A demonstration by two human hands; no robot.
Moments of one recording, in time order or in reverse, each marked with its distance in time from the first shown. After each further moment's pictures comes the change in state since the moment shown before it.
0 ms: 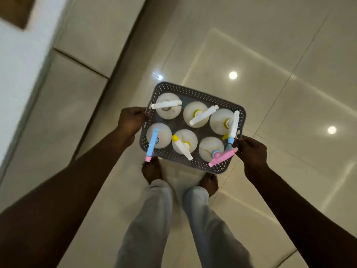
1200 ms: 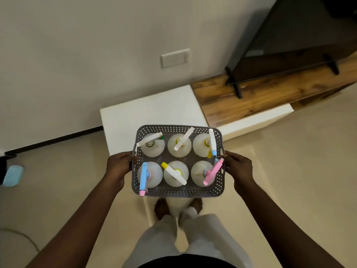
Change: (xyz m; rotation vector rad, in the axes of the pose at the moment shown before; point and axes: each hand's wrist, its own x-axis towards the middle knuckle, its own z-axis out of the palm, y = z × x) left_hand -0.361 -0.019 -0.448 -0.863 0.515 -0.100; right_hand -0.474 -0.295 0.216 -0.390 -0.587 -0.489
